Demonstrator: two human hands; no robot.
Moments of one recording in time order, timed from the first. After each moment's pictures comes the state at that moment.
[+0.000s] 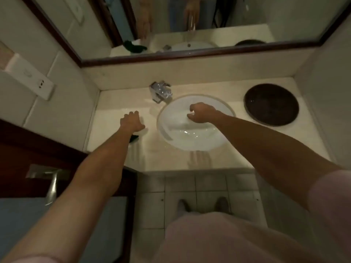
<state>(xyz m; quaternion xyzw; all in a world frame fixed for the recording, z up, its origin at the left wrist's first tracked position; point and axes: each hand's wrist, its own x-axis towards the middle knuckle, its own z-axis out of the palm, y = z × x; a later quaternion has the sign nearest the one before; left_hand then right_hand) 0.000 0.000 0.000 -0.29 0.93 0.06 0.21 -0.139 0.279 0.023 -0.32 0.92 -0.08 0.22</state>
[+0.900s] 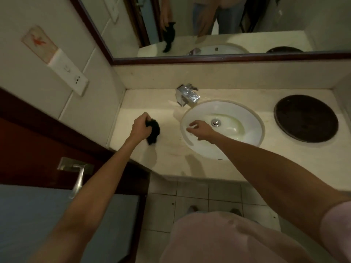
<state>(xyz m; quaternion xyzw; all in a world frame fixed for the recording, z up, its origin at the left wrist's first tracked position) 0.061 -0.056 -0.003 -0.28 0.91 0.32 -0.05 -0.080 0.195 -0.034 -0.15 0.82 -0.41 0.37</state>
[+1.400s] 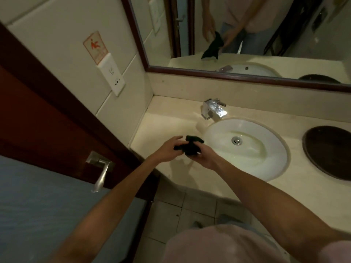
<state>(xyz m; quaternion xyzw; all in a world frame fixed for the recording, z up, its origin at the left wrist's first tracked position) 0.106 -0.027 -0.004 -0.16 0.90 0.40 0.06 -0.010 0.125 -0.050 0.10 0.48 -0.68 0.54</state>
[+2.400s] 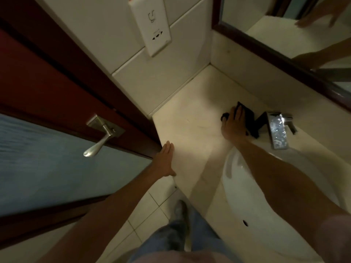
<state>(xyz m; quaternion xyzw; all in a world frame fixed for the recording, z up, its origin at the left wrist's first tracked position) 0.147 -0.025 -0.131 -0.48 0.81 0.22 0.25 -0.178 -0.045 -0.193 -0.48 0.85 -0.10 0.18</state>
